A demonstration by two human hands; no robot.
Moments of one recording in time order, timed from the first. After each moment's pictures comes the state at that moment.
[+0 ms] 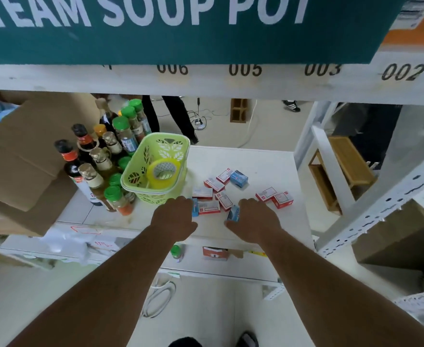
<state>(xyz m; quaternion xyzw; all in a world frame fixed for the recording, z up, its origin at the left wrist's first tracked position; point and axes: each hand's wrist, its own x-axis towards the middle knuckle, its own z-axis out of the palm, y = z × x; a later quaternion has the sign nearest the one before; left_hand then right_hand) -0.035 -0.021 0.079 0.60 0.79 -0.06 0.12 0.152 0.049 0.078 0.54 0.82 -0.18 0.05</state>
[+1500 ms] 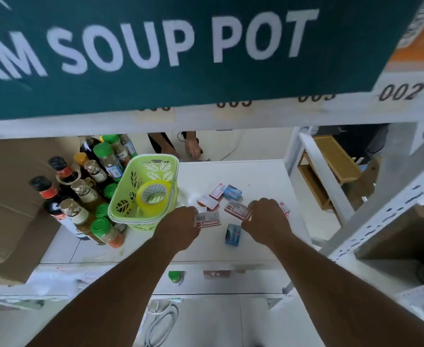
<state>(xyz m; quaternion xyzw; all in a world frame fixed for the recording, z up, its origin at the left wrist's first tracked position) -0.051 0.032 0.066 0.65 0.75 0.06 0.14 0.164 0.099 0.066 0.60 0.78 -0.15 -0.05</state>
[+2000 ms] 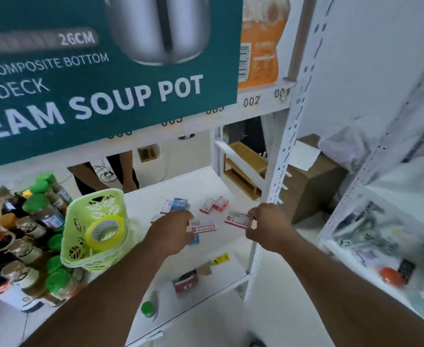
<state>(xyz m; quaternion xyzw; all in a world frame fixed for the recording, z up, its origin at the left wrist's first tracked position) 0.001 0.006 0.129 0.80 0.58 0.05 0.15 0.251 -0.041 0.136 0.71 0.69 -0.10 -0.09</state>
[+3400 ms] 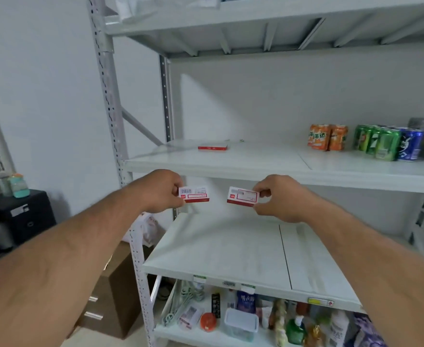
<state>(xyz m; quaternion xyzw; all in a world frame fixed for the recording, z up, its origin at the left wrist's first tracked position) 0.592 -0.128 0.433 0.98 0.13 0.11 0.12 0.719 -0.392 0.419 0.90 0.39 0.07 -0.20</state>
